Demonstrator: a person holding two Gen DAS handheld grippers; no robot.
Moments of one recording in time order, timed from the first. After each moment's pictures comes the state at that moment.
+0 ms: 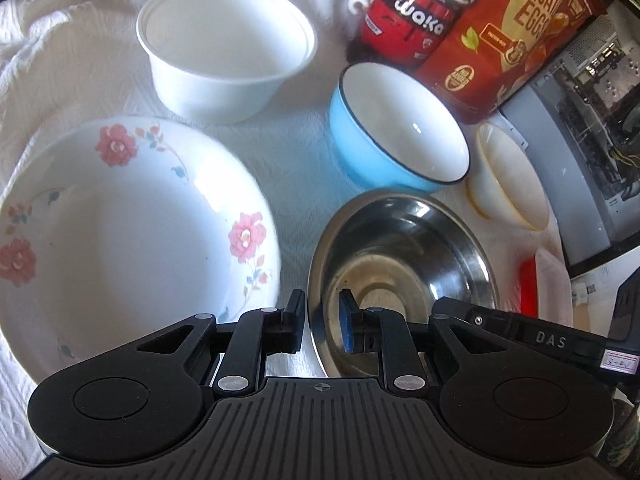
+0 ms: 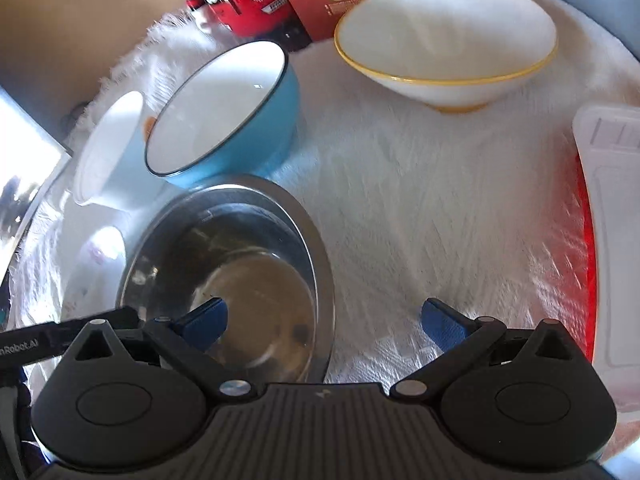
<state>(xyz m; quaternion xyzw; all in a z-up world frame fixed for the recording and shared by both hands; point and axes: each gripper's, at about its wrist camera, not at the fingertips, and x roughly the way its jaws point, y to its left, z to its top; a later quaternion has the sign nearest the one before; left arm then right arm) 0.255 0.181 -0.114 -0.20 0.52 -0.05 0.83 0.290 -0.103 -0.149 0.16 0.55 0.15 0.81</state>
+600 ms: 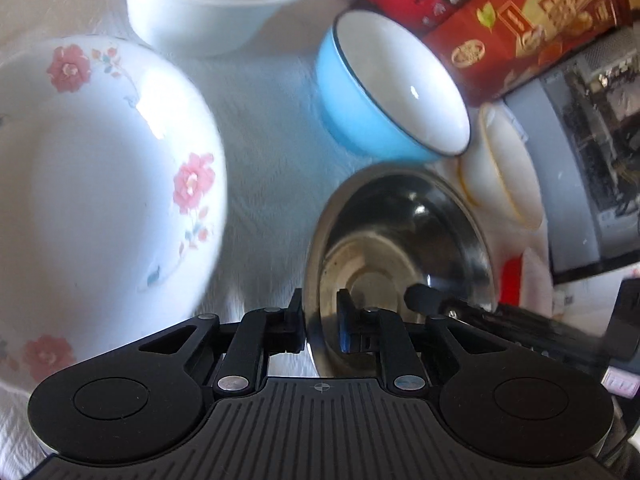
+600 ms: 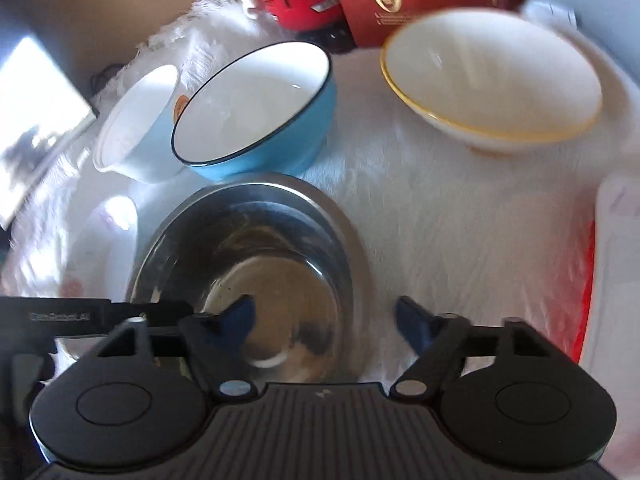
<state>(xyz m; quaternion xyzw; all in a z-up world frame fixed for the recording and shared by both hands) 0.266 0.162 -0.139 -0.26 0.56 -0.07 0.78 0.303 -0.091 -0.138 0.08 0.55 0.21 0.81</state>
